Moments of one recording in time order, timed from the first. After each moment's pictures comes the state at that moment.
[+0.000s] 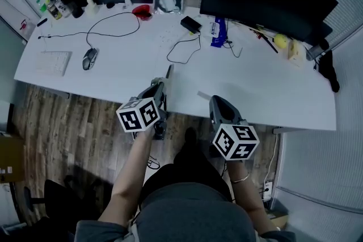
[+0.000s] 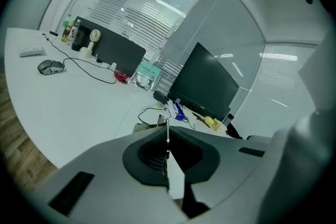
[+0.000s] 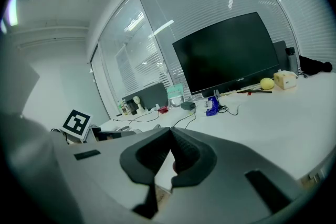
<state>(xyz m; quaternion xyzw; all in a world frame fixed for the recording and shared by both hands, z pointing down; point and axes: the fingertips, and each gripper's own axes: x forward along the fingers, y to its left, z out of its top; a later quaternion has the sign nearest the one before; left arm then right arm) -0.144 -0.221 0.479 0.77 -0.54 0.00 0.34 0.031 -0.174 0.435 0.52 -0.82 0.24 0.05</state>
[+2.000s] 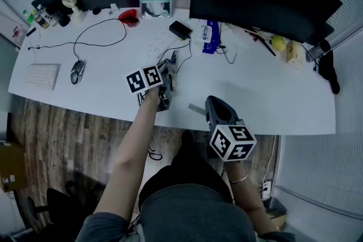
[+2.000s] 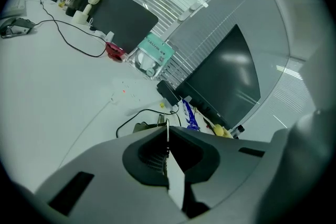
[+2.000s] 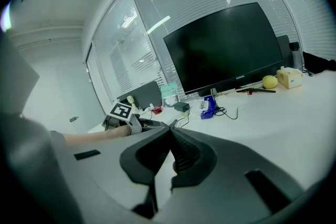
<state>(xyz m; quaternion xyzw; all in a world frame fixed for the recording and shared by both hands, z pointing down) -0.105 -0.381 0.533 0.73 -0.51 0.00 0.44 0.048 -0.231 0.446 0.52 -0.81 0.26 0.06</state>
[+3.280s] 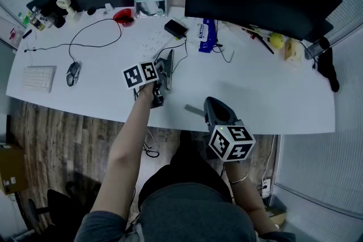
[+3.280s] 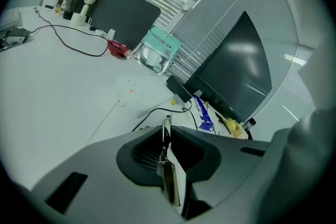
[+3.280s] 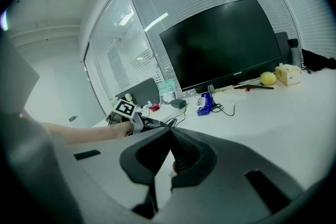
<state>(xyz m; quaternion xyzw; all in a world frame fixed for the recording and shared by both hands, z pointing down) -0.116 -0.398 0.556 0.72 -0.53 0.05 0.44 0.057 -0.234 0.456 0.52 -0.81 0.27 0.07</state>
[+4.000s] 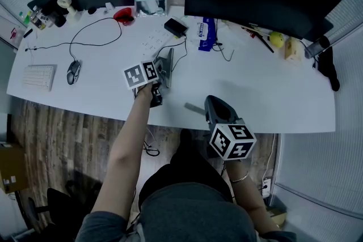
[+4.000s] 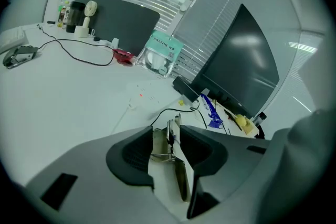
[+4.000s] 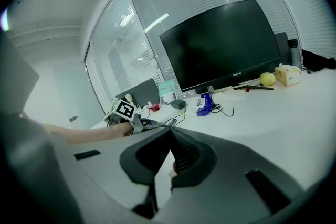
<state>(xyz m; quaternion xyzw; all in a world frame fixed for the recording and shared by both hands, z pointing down) -0.132 -0.392 0.558 0.70 -0.58 0.09 0.41 0.061 -0.232 0.455 0.52 -0.81 0.27 0.07</state>
